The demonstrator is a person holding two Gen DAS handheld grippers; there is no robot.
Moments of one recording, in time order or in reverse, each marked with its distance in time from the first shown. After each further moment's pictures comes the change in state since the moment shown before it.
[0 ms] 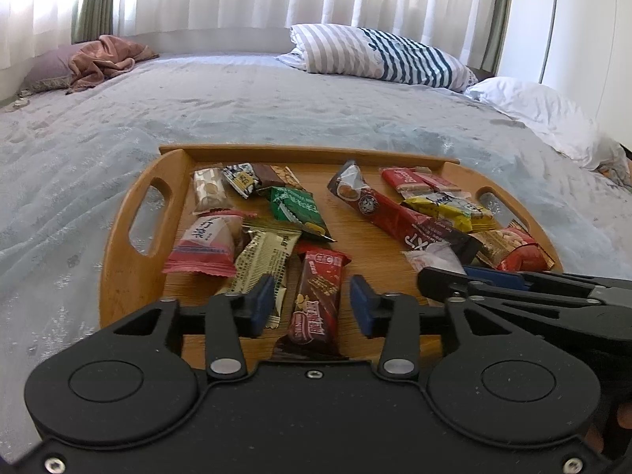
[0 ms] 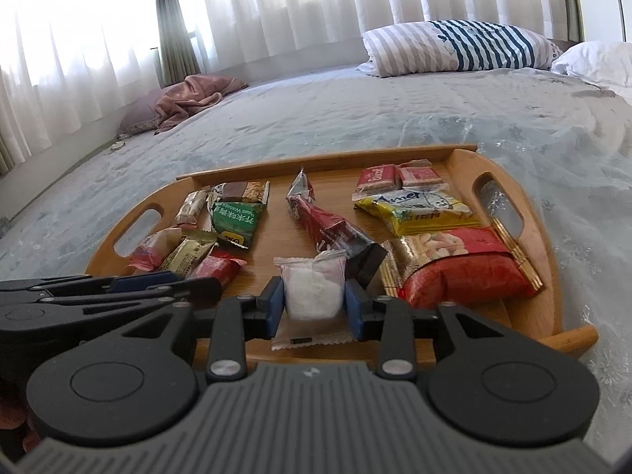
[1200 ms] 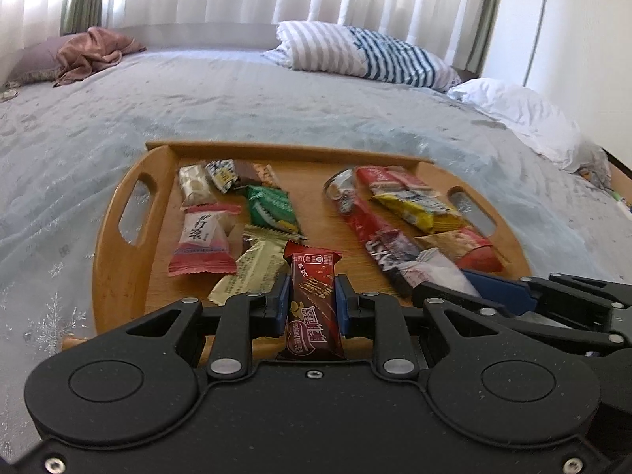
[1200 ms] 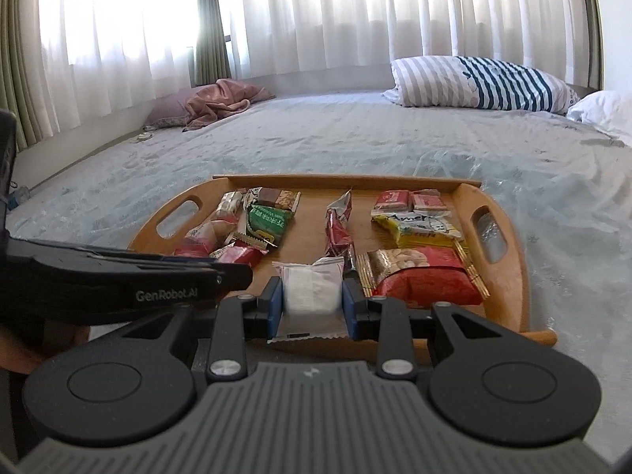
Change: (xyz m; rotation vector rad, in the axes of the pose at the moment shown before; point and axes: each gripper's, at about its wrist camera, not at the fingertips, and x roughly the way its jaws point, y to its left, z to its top) left arm -0.015 -0.004 0.000 -0.015 0.019 -0.062; right arm -0.041 0.022 -0.006 -0.135 -0.045 0.033
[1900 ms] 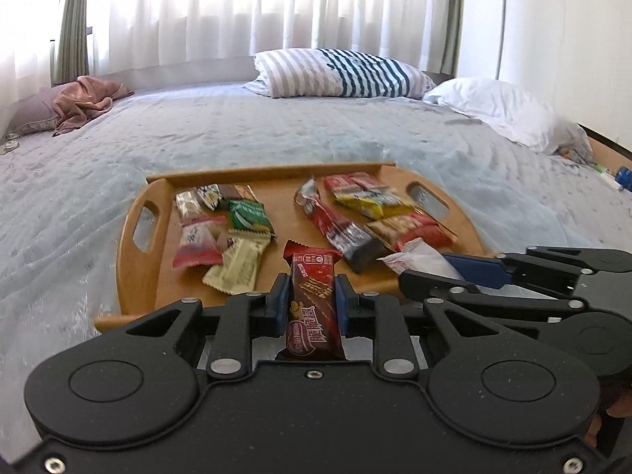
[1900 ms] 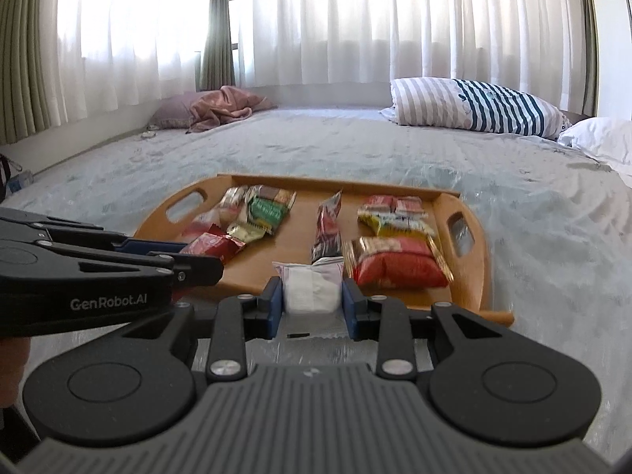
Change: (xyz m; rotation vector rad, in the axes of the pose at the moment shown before) left arm -0.072 -0.036 -0.022 0.123 -0.081 0.007; right arm -0.043 0.000 -0.017 -0.059 -0.055 -0.037
